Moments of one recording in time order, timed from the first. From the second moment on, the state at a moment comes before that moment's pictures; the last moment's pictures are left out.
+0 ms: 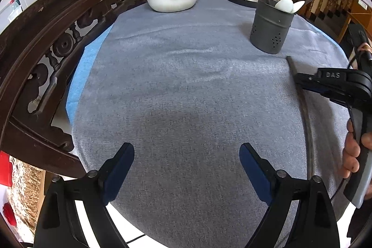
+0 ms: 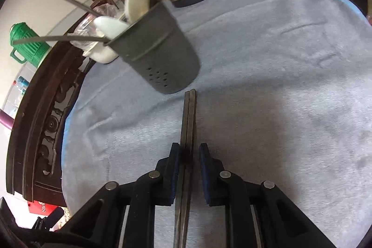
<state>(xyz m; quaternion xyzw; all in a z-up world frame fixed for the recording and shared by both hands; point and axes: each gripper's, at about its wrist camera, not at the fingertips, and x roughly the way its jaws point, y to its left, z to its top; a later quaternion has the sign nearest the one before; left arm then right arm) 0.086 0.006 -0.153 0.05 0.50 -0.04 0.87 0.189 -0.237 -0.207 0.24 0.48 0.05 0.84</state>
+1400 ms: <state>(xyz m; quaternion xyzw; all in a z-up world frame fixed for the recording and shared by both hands) 0.157 -0.067 -0.141 0.03 0.50 -0.16 0.85 0.230 -0.260 -0.206 0.25 0.52 0.05 0.81</state>
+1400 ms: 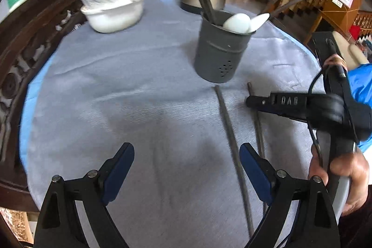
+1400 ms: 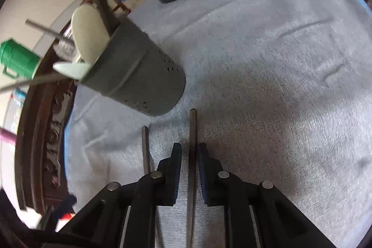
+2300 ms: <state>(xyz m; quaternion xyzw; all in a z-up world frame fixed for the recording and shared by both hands) 0.220 -0.120 -0.182 0.00 0.54 -0.17 0.82 0.222 -0.305 -0.189 0.17 0.55 0.01 0.82</state>
